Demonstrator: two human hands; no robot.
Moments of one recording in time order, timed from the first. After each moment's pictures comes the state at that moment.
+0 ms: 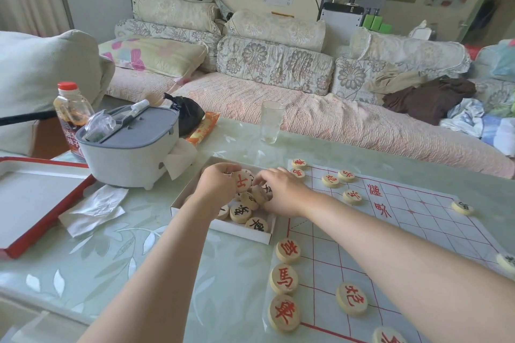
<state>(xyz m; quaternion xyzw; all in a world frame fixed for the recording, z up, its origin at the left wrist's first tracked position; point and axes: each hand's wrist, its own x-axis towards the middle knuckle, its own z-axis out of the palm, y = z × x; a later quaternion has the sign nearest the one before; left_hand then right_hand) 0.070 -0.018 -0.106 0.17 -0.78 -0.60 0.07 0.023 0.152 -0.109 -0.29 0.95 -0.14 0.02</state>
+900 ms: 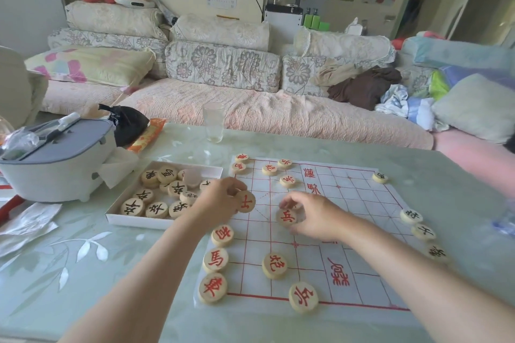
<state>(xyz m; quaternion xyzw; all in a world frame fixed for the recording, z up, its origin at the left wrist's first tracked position) 0.111 0.101 -0.096 -0.03 -0.89 -0.46 -0.01 0.121 0.339 -0.098 -0.15 0.96 -0.23 0.07</state>
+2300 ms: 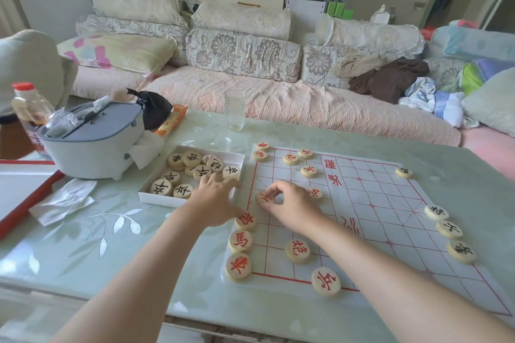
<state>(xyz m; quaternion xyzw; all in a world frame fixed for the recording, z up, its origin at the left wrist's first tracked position) 0.129 0.048 -0.116 -0.07 -0.99 -0.16 -0.02 0.123 0.252 -0.127 -0.10 0.95 -0.30 -0.02</state>
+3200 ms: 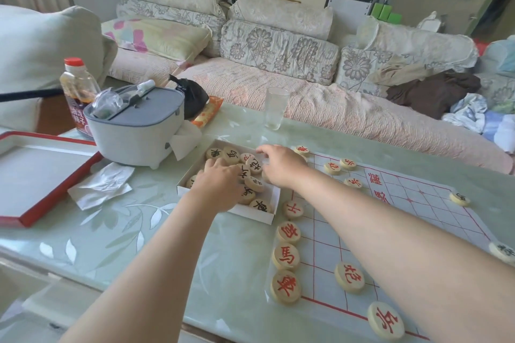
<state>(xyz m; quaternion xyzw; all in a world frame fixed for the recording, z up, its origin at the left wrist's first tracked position) 0.098 -0.024 -0.123 0.02 -0.99 -0.15 0.04 0.020 0.129 -0.095 -0.20 0.97 -0.11 0.00</state>
